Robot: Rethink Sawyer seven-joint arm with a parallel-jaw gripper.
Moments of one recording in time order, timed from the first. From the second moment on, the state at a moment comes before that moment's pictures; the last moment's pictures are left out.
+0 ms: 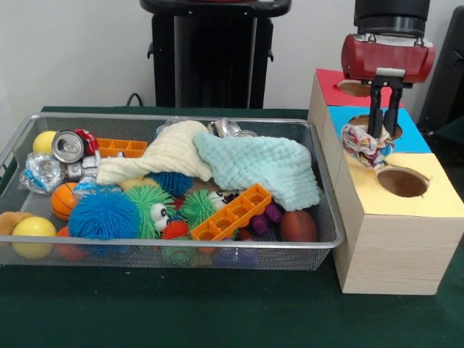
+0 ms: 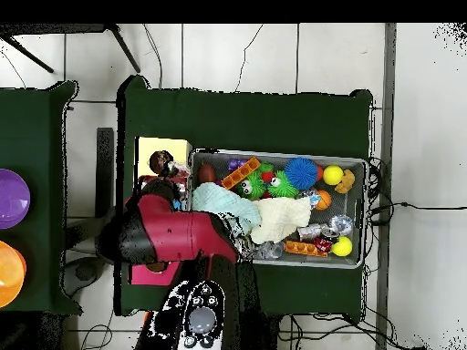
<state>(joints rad) 0.13 -0.72 -0.14 1.72 0.00 0.08 1.83</state>
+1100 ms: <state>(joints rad) 0.02 -0.78 -0.04 1.76 -0.01 0.08 1.83</state>
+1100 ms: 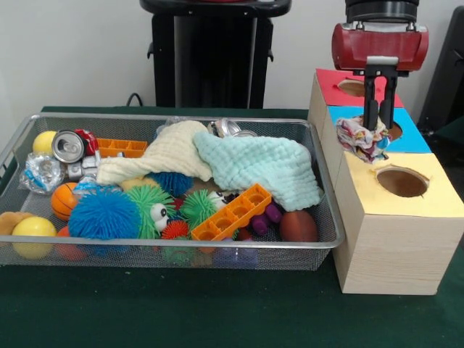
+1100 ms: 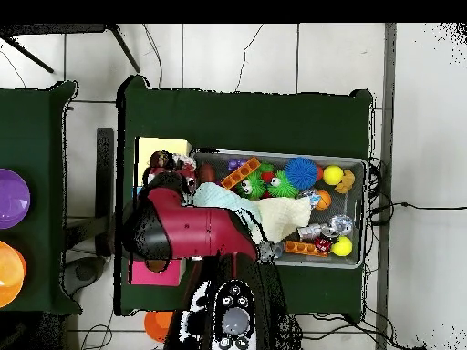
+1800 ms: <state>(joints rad) 0.05 -0.72 -0.04 1.75 -0.01 0.07 1.83</state>
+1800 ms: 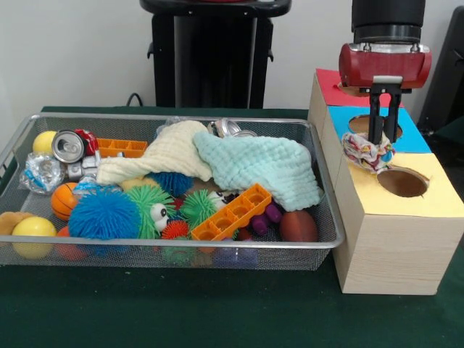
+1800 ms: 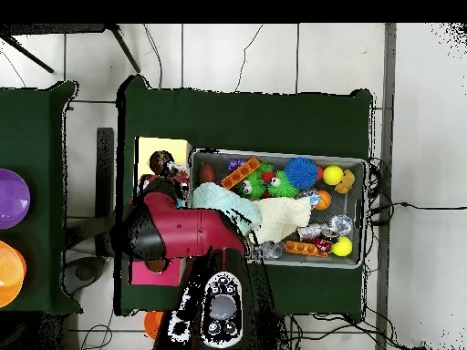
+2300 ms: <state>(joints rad) 0.06 -0.69 -0.04 1.75 -0.01 -0.01 1.83</state>
